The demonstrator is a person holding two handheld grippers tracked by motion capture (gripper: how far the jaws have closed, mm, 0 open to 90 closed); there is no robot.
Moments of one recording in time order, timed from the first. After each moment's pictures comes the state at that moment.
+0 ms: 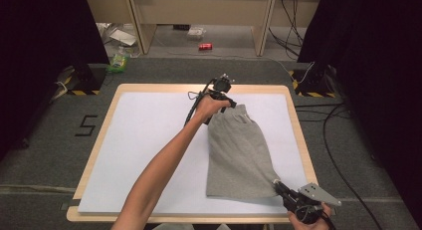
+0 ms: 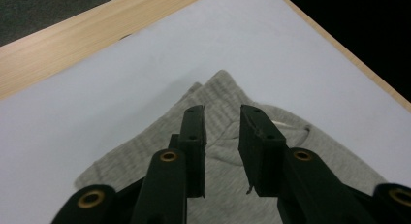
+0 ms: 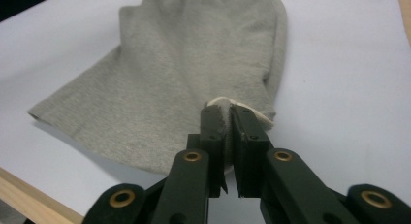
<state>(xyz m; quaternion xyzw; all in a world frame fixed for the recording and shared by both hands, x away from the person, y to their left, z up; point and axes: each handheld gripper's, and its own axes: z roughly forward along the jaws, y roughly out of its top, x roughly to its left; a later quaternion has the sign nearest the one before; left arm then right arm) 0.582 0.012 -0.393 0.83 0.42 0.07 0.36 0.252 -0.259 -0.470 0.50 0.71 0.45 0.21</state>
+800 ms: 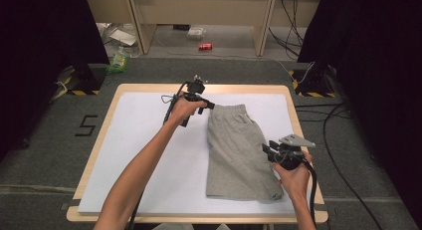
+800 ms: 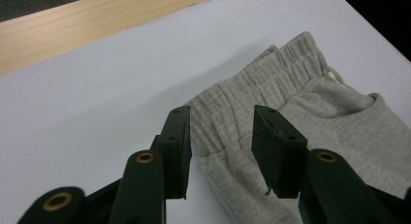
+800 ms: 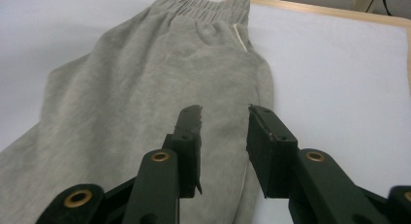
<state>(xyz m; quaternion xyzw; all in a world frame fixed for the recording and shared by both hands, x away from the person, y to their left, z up) 0.584 0.087 -0.411 0.80 0.46 0.07 0.37 0.384 -0.230 -0.439 0.47 0.75 0.41 0.23</state>
